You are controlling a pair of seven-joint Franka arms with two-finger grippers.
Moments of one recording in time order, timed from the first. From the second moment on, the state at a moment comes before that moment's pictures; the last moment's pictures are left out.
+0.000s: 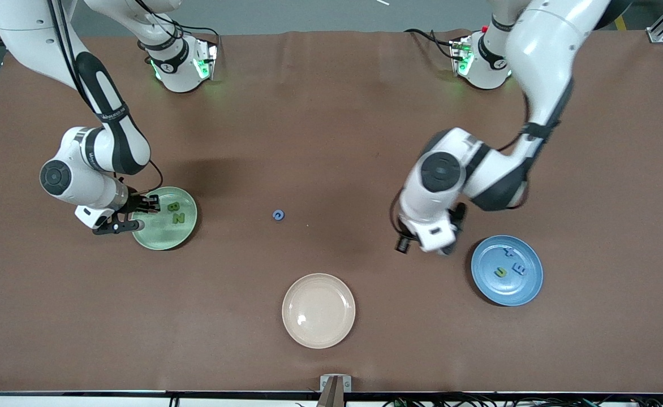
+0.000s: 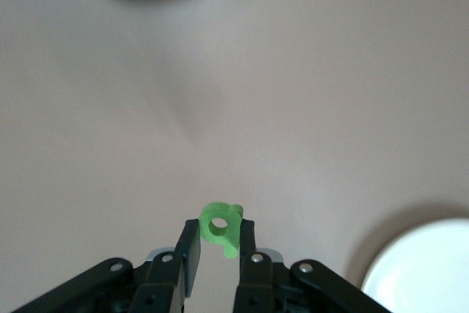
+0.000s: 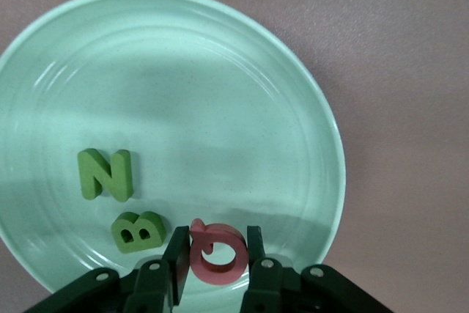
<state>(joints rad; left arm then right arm) -0.08 0.61 -0.47 -1.52 0.34 2.13 -1.74 0.03 0.36 -0.08 -2.23 0.10 2.43 -0.25</state>
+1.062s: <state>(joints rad) 0.30 0.73 -0.46 -1.58 0.34 2.13 -1.26 0.30 0.34 -0.05 -2.13 0.14 2.36 0.26</state>
